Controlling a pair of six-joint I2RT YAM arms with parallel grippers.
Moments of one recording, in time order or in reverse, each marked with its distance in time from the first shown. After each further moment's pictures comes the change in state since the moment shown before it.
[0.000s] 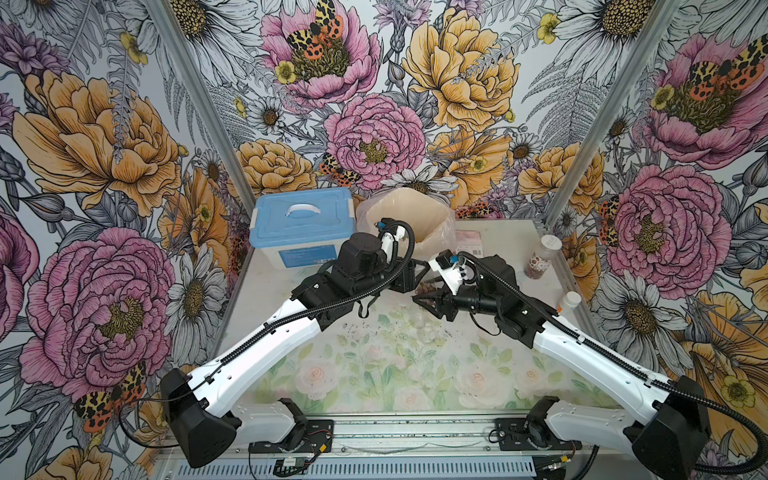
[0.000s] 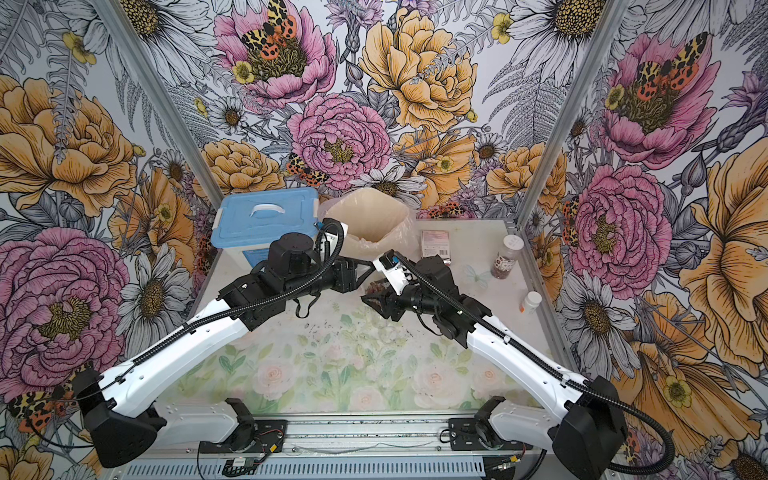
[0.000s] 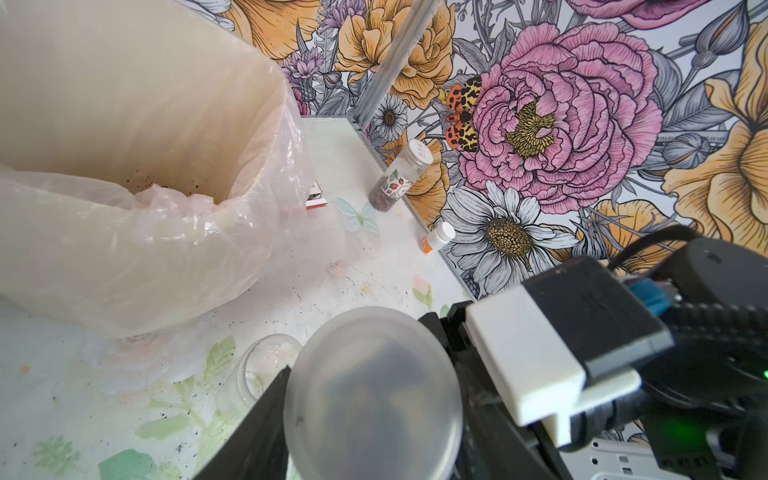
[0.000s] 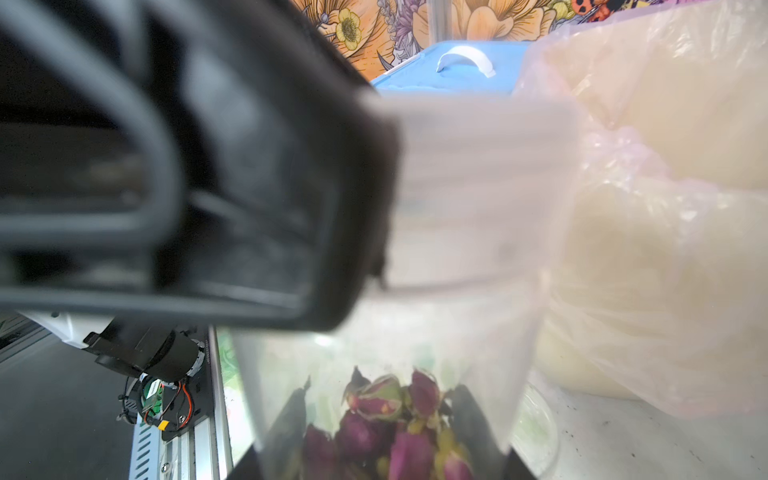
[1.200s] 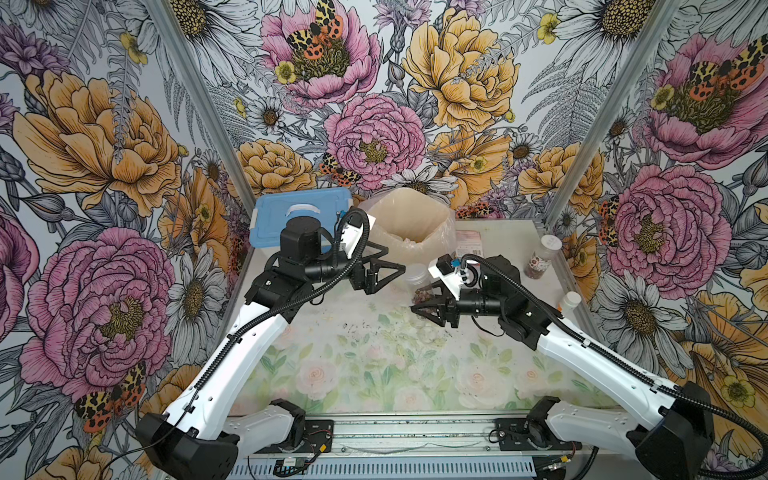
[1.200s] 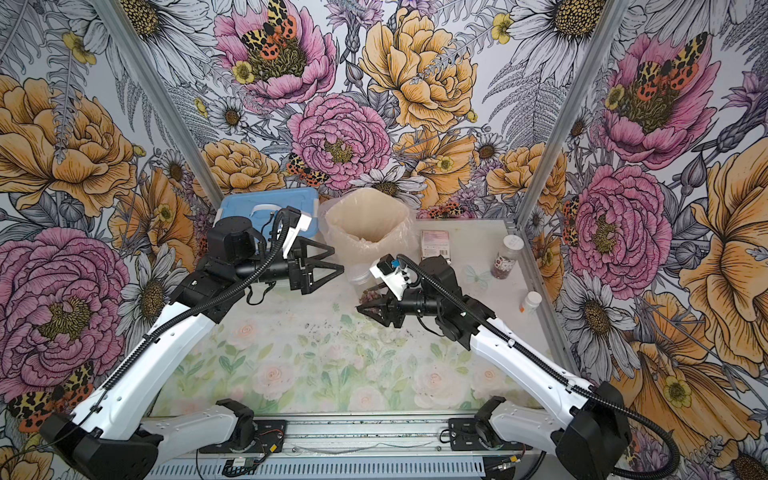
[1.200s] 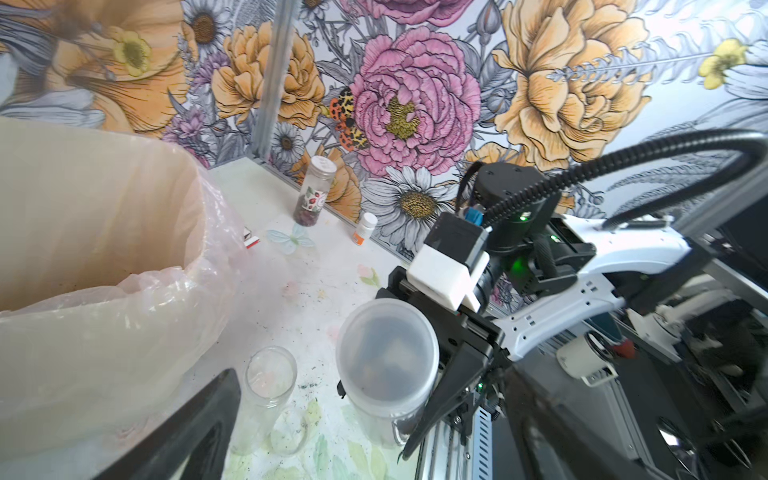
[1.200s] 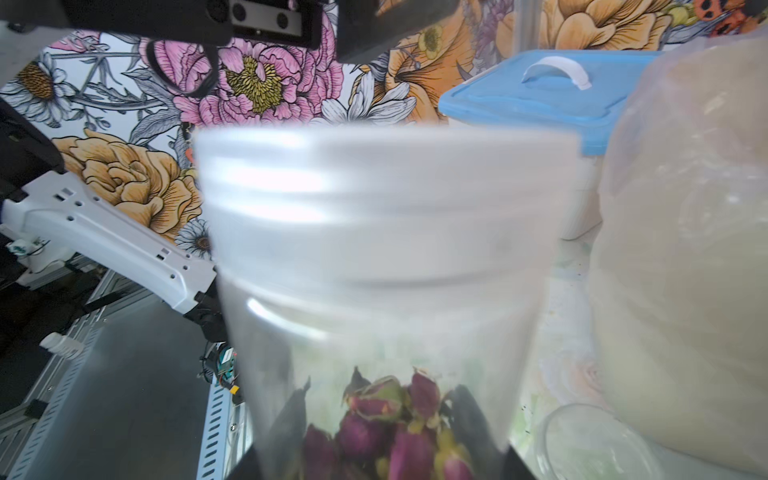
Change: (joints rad) left arm 0.365 -0.103 -0.015 -0.009 0.772 0.349; right arm 0.000 -0.021 0.000 0.002 -0.236 -0.013
